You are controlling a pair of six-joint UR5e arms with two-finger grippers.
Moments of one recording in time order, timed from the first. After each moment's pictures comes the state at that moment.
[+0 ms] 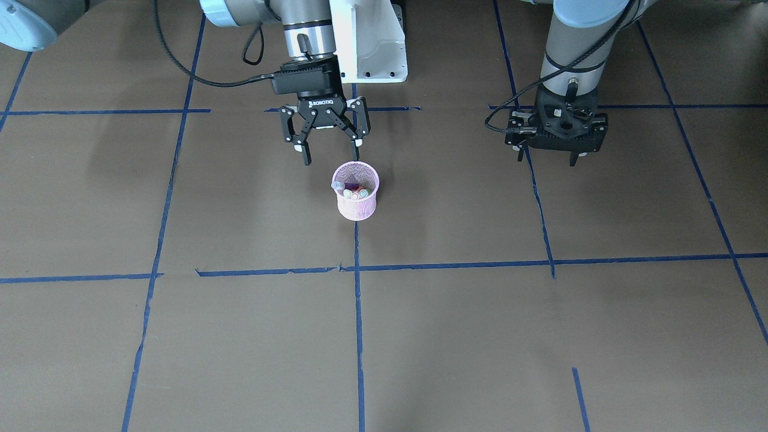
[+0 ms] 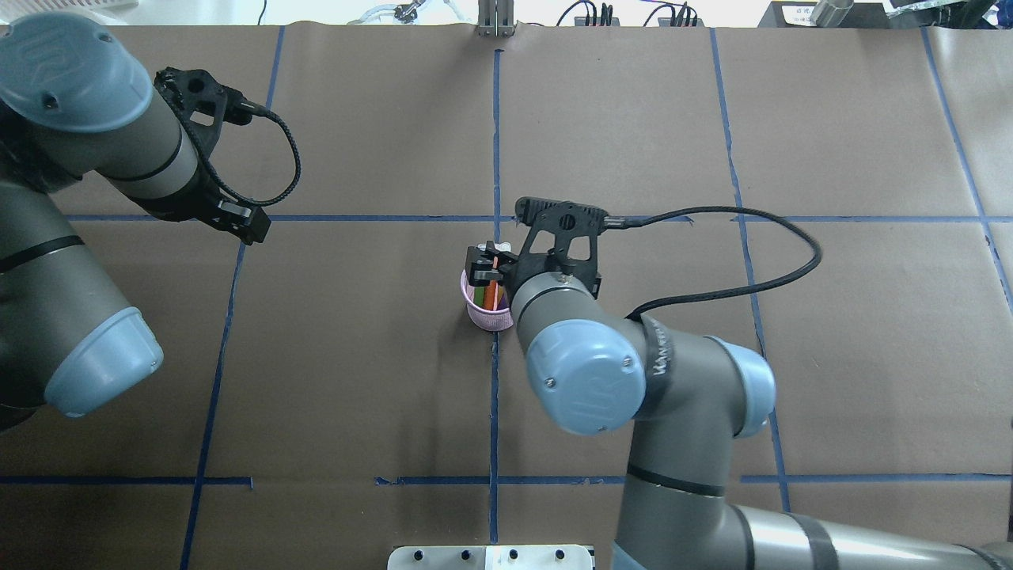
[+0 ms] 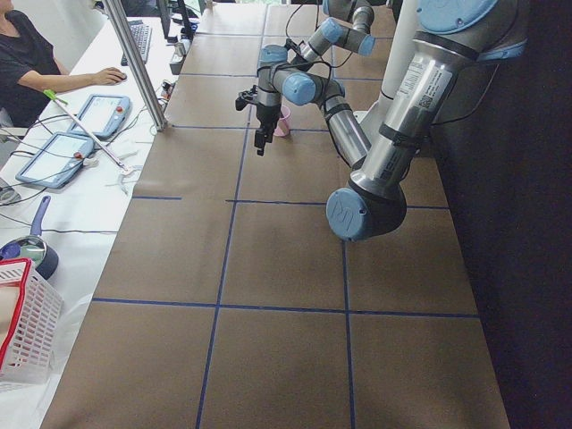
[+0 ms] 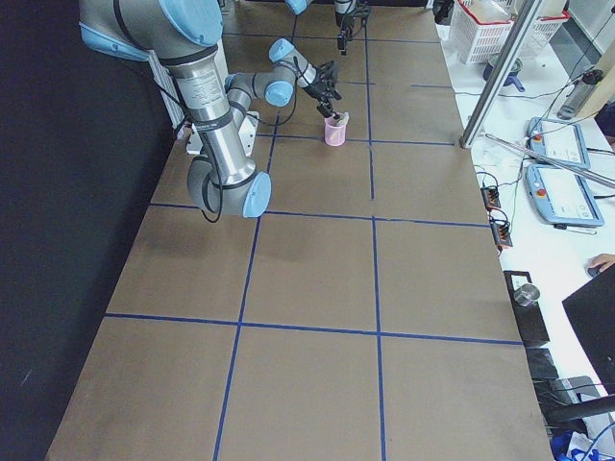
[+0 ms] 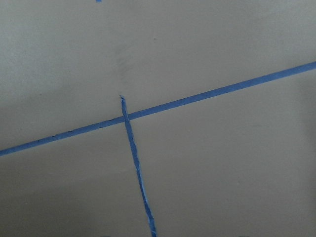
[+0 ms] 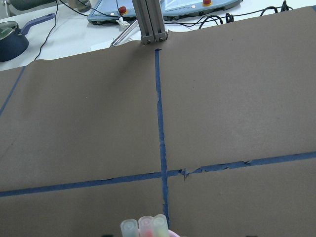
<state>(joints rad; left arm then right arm) -0.83 -2.01 -2.04 -1.21 -1.89 -0.59 0.37 -1.02 1.94 -1.45 1.22 1.39</state>
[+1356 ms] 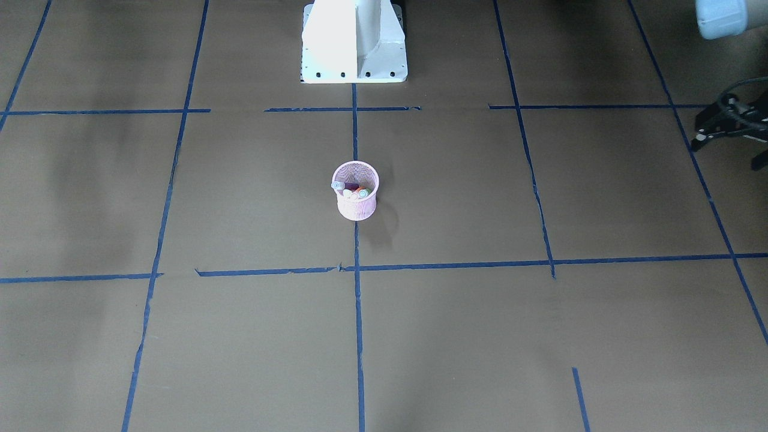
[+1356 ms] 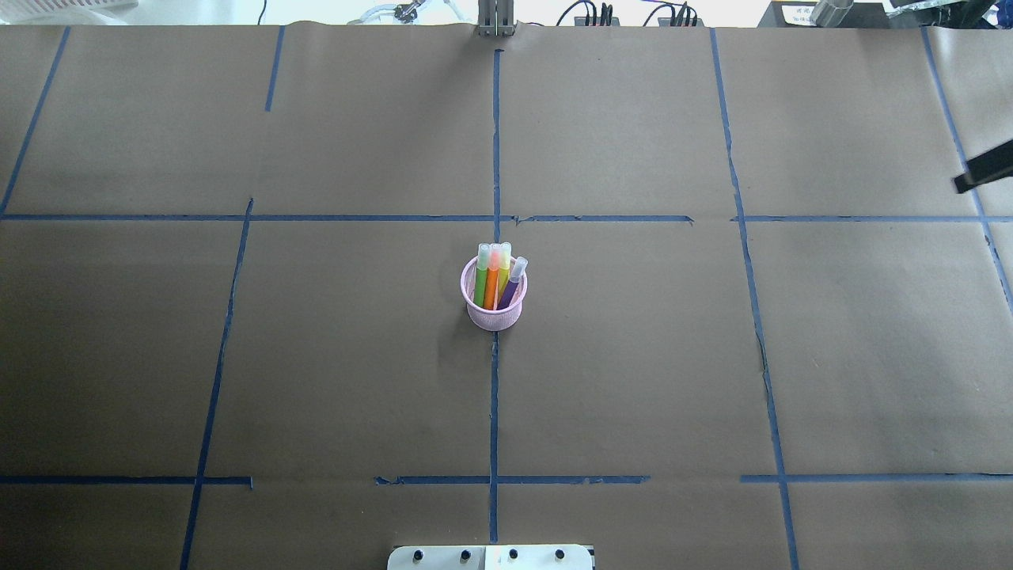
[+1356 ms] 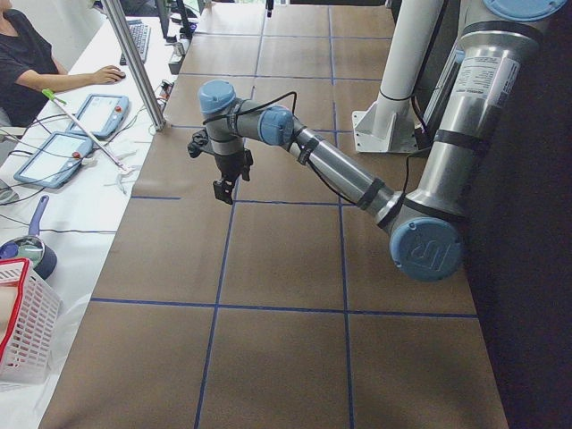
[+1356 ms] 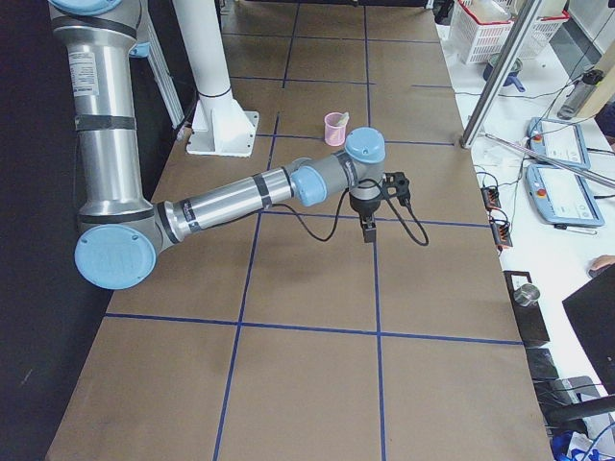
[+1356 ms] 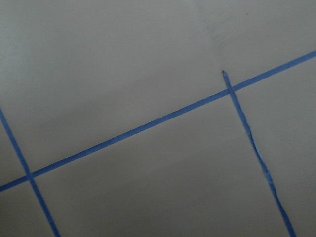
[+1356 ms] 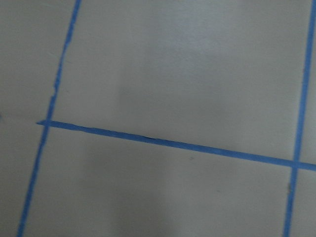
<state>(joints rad) -1.37 -1.77 -1.92 -1.21 -2.35 0.12 1.36 -1.55 1.82 -1.46 2.31 0.25</state>
